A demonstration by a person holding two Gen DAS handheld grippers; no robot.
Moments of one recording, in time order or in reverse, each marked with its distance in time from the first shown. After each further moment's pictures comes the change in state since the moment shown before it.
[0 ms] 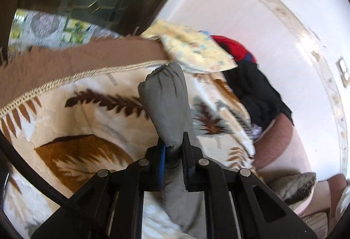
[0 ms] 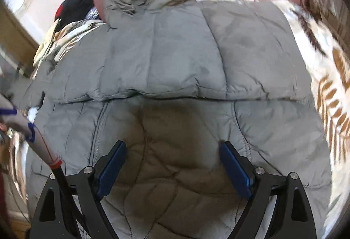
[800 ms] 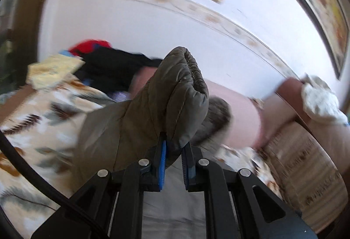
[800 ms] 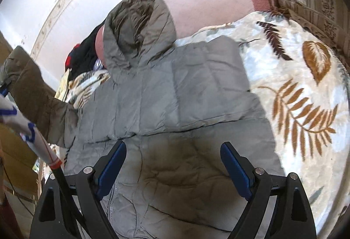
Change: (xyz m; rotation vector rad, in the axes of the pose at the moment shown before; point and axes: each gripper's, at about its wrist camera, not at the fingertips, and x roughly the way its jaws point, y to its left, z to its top) left arm -0.147 -0.319 -0.192 0.567 0.084 -0.400; right arm -0.097 -0.069 -0.005 0.201 -0.204 0.119
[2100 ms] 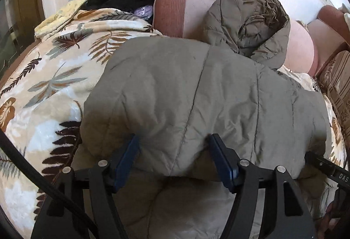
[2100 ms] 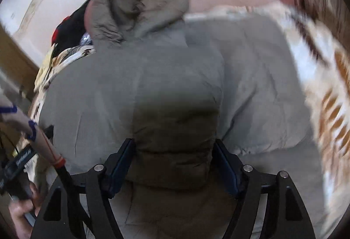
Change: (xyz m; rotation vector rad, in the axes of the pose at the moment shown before) left arm 0.120 0.076 -0.170 0.106 0.298 0.300; right arm 0.117 0.030 0.007 -0.085 0.118 -0.065
